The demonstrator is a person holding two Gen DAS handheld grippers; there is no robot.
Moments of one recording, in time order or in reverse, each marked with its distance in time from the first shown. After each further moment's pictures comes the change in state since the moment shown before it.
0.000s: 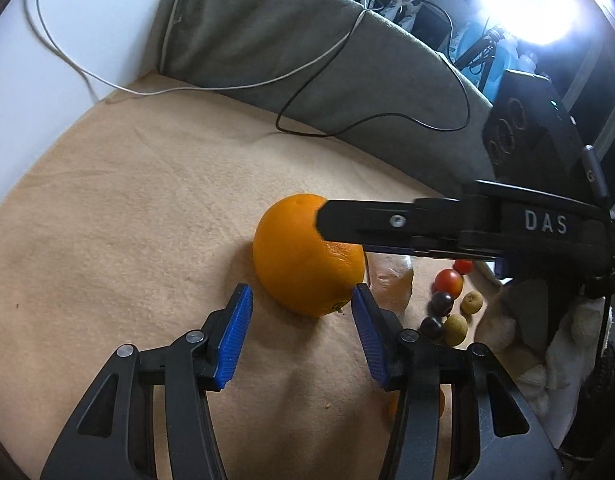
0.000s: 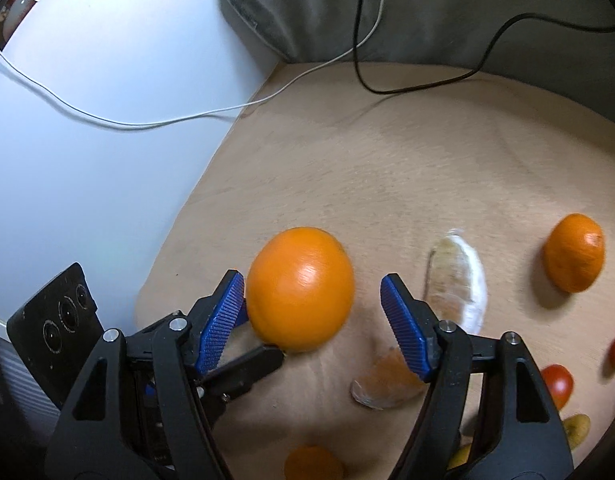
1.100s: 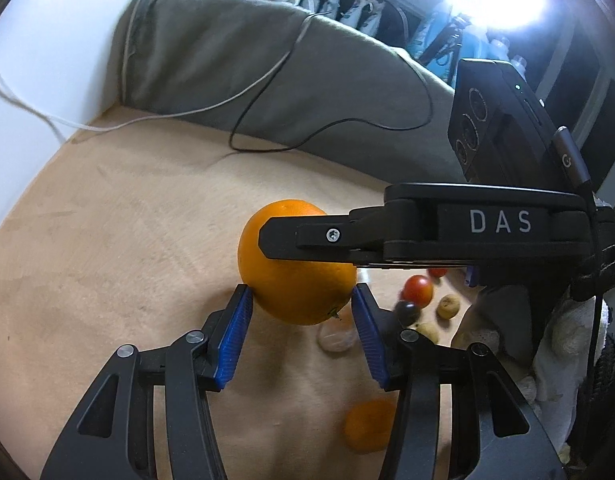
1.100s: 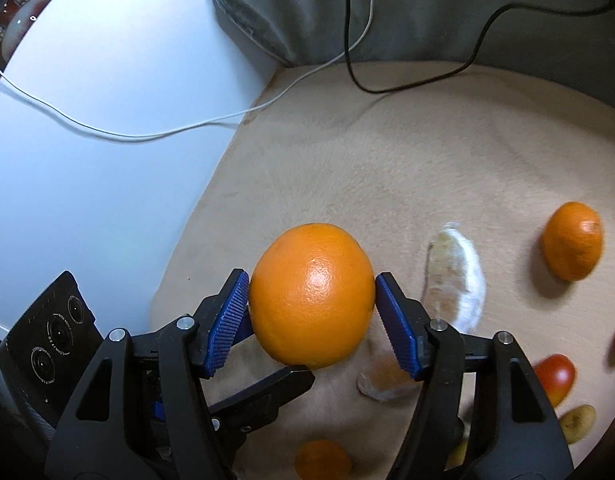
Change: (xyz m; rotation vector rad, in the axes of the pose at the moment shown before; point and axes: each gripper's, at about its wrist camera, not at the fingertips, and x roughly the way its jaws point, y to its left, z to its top) left arm -0.001 -0.041 0.010 0.103 -0.032 -0.024; right arm -0.024 -0.009 -0.005 0.049 -0.027 0.021
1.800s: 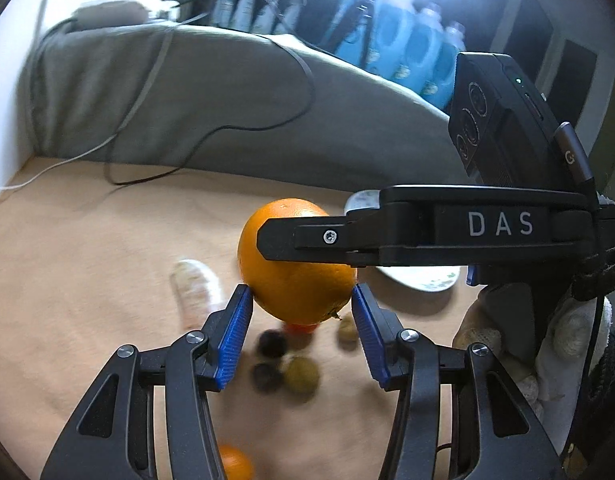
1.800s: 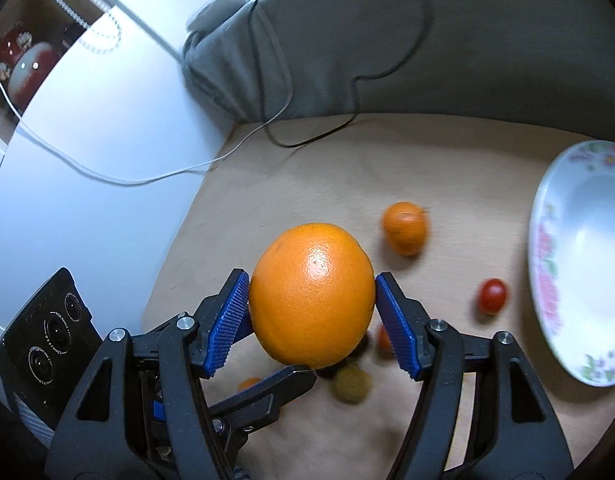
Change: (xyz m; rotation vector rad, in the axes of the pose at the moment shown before) left arm 0.022 -0.096 0.012 0.152 0.010 -0.119; right arm -0.113 -0.054 -0.029 0.078 -0.145 -0.096
